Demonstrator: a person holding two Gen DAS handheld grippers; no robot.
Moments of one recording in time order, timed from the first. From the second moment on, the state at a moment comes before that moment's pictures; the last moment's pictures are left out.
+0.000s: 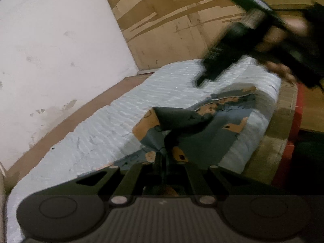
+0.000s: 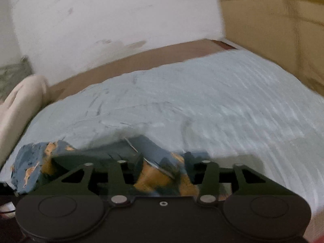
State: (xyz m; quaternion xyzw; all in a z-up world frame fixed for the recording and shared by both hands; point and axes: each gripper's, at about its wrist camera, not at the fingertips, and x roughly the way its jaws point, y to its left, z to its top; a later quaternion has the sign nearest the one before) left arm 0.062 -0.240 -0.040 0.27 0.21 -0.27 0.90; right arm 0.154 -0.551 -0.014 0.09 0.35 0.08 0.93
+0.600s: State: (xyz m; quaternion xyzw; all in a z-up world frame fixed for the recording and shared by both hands) left arm 0.061 -0.224 -0.033 0.23 0.22 -0.29 0.90; right arm 0.292 -0.431 -0.045 -0.04 0.56 0.08 0.82
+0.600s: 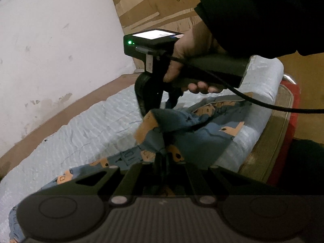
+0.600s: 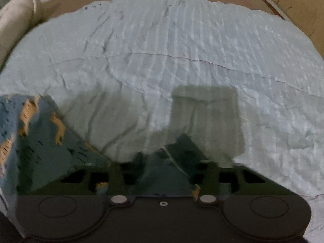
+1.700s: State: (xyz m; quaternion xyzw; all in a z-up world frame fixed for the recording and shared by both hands) left arm 0.047 -0.228 -0.049 0.31 0.20 -0.28 0.89; right arm 0.069 -0.613 -0.060 0.28 0.31 0.02 0.91
